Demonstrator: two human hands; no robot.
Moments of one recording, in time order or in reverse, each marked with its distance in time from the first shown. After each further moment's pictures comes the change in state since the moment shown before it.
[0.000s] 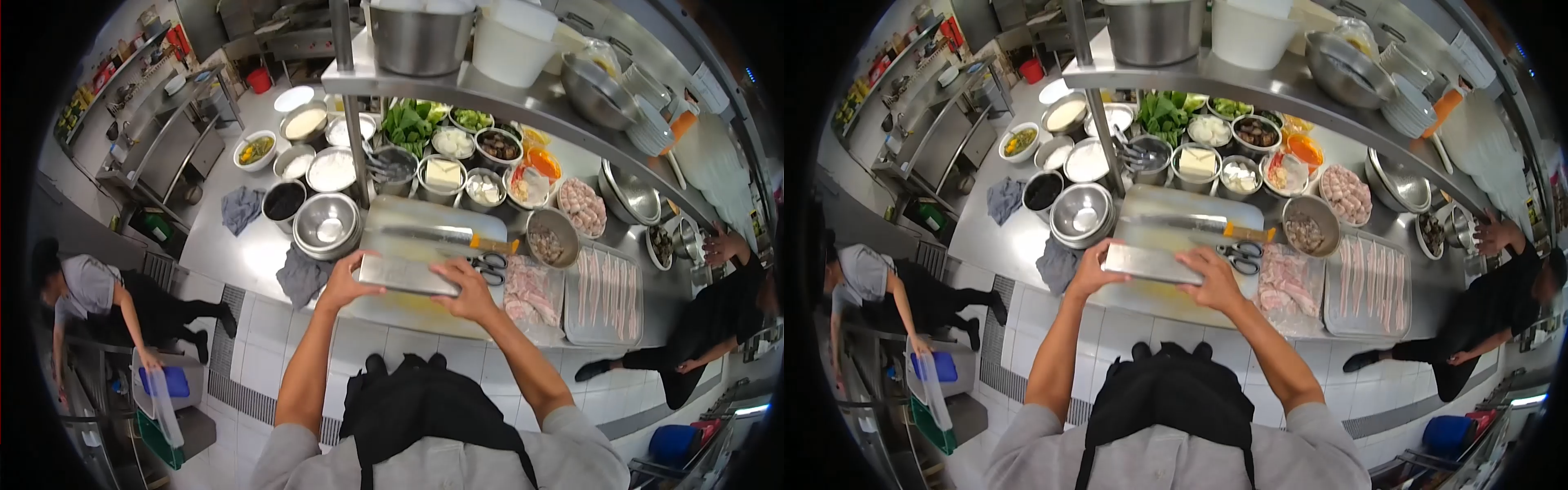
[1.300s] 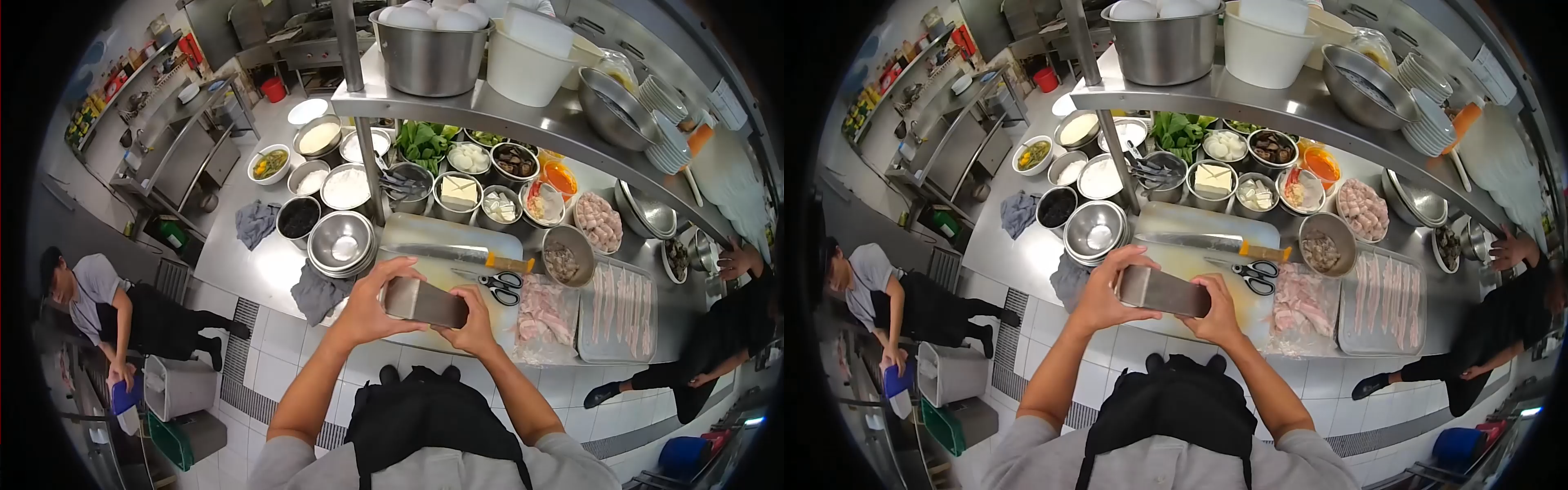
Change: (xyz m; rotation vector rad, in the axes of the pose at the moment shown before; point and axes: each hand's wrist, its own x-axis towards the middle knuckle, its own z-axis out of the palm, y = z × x) left_hand -0.002 0.140 0.034 0.268 0.006 0.393; right_hand 0.004 -0.023 0.023 0.127 0.189 0.057
